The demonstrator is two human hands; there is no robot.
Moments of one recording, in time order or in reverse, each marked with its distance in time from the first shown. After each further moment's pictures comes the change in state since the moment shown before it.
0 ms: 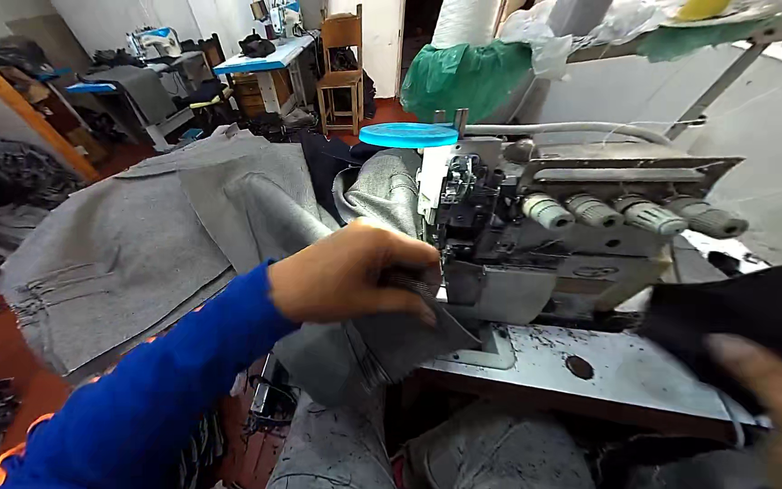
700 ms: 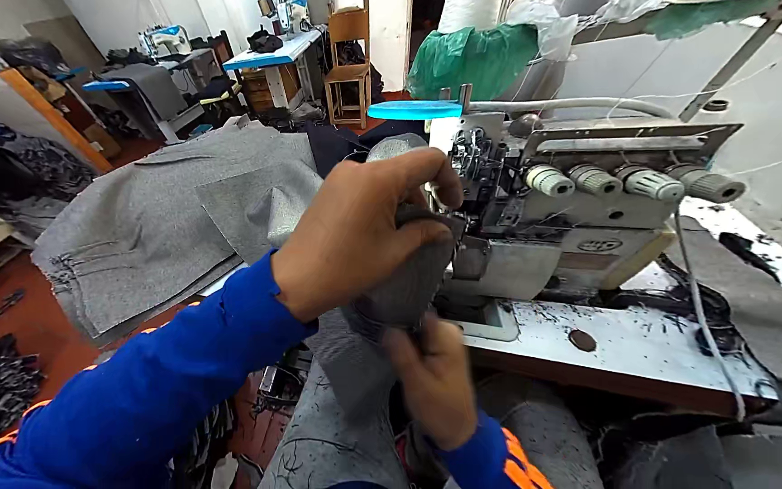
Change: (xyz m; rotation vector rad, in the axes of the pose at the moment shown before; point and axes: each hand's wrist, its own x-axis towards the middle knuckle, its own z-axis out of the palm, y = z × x) left_hand 0.003 0.048 0.011 0.304 0.400 -0.168; right_hand -0.083 -0.048 0.183 0.500 -0.303 -0.119
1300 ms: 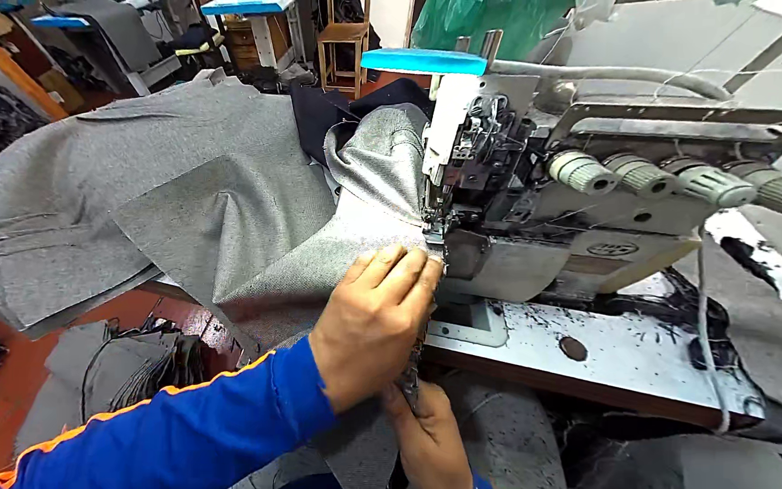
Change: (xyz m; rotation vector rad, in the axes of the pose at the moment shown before) left_hand -0.069 -0.033 0.115 0.543 0.040 0.020; right_hand -0.061 0.034 -0.030 0.064 -0.083 0.212
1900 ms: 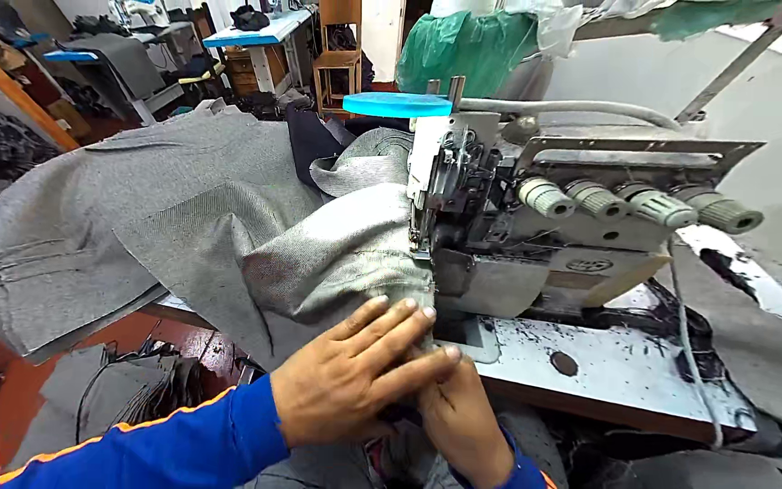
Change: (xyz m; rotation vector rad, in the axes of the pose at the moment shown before) left_hand -0.027 -0.016 -0.024 -0.156 -0.182 0.320; right_hand 0.050 -0.017 -0.030 -0.423 -0.017 -0.160
